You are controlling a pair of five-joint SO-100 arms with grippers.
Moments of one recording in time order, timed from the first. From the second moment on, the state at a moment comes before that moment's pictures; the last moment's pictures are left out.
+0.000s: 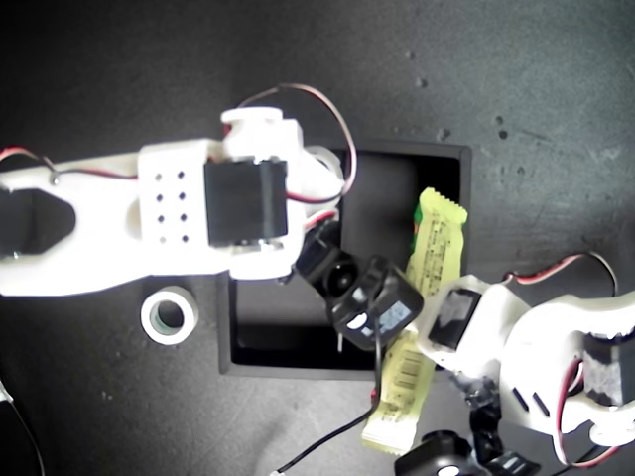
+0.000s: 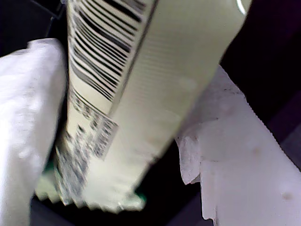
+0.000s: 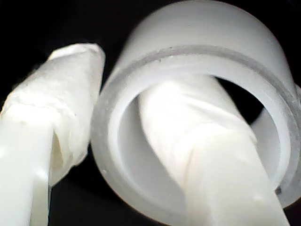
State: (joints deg) arm 0 -2.4 42.1 18.2 104.1 -53.9; arm 1 -10.9 53.0 32.8 78.8 45.7
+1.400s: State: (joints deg) arm 0 21.6 94.2 76.1 90.1 -80.9; arm 1 4.3 110.0 60.3 102.9 42.5
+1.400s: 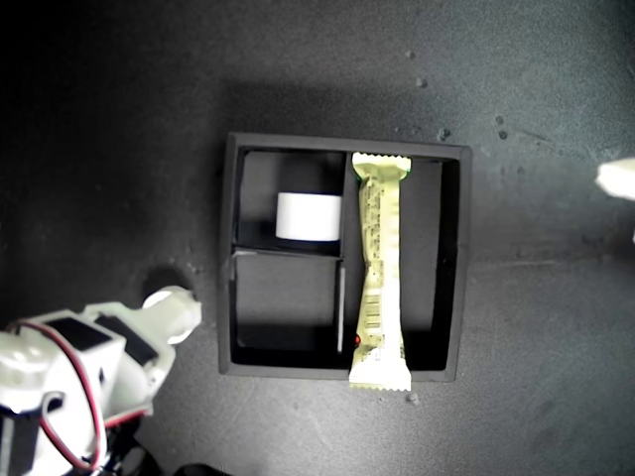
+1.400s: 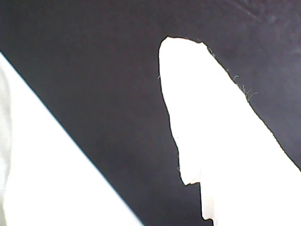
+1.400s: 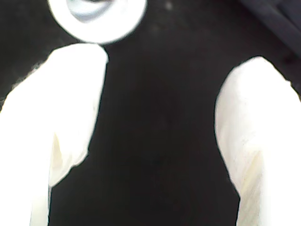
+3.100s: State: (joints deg) arm 0 24.8 100.9 128.3 42.9 -99.5; arm 1 5.8 155.7 127.9 78.2 64.5
